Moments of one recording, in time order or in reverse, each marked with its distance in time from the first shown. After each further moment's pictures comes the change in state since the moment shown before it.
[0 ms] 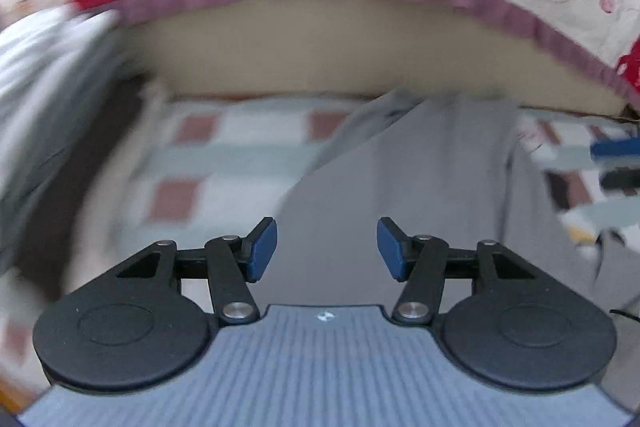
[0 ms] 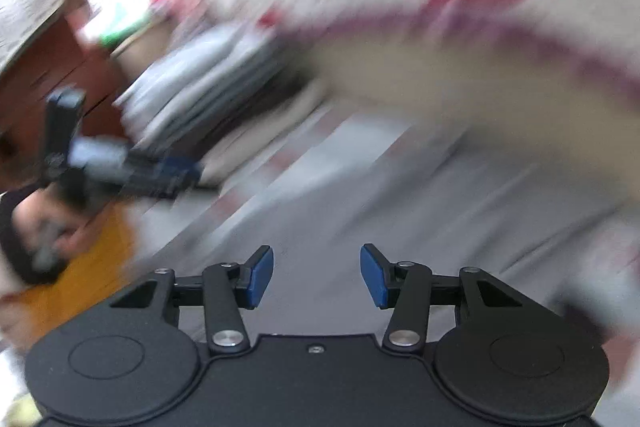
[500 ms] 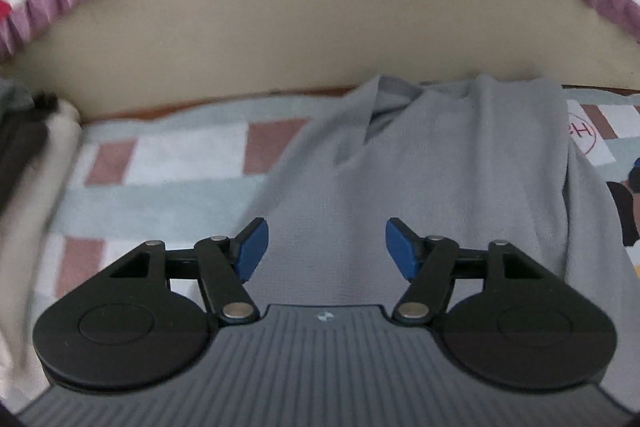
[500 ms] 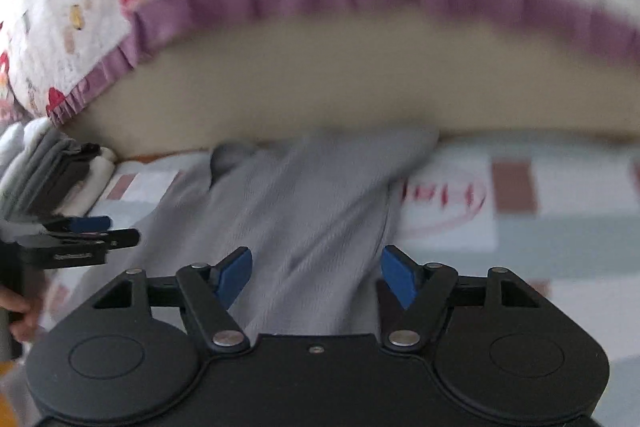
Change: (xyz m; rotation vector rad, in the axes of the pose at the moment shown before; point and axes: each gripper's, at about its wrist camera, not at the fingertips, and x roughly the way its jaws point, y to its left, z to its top) left arm 0.147 -0.048 0.025 0.032 0.064 0.044; right arm 0.058 -0.133 -0.058 0.411 0.016 -0.306
